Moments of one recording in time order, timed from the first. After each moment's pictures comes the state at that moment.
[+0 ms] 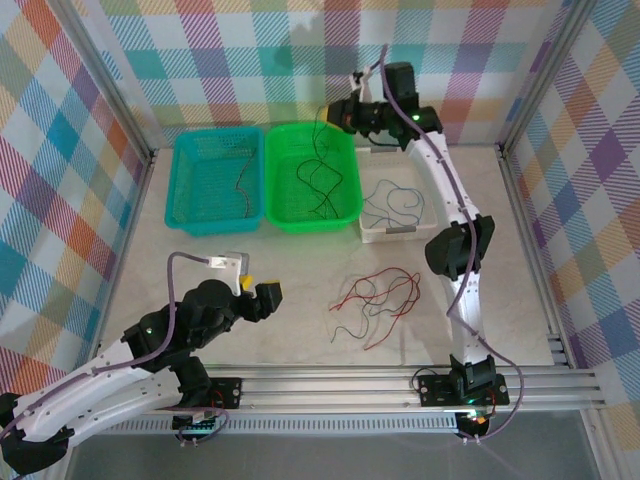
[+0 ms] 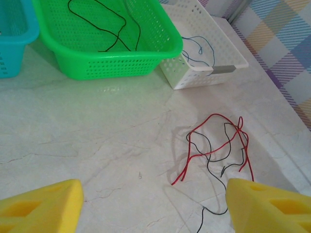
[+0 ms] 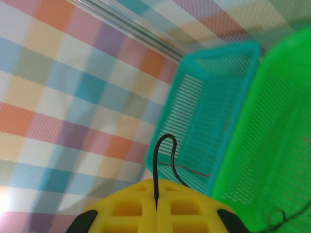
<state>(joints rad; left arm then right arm) -0.98 0.57 0.65 -0.58 -0.36 -0.63 0.36 2.35 2.62 -0.75 -0.80 0.64</state>
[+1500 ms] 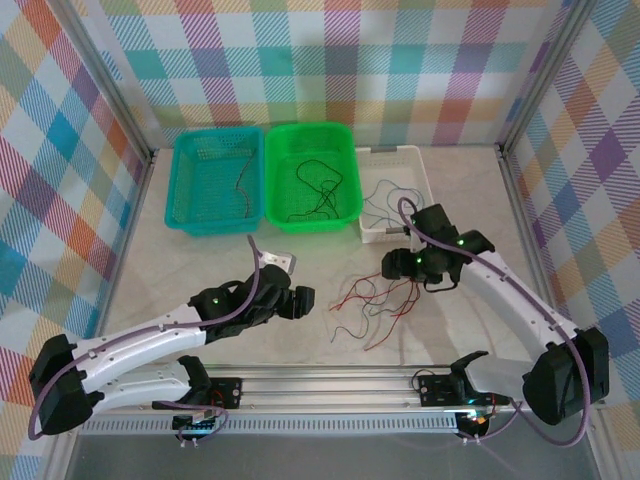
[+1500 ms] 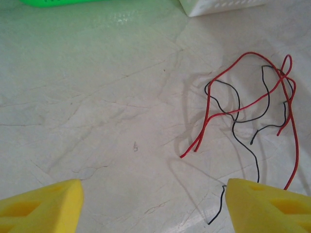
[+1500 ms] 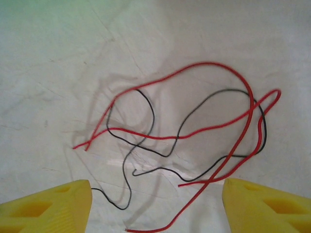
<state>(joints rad) -0.98 1.03 0.70 -0.47 -0.25 -0.65 0.44 1.20 0.95 -0.90 -0.16 0.45</state>
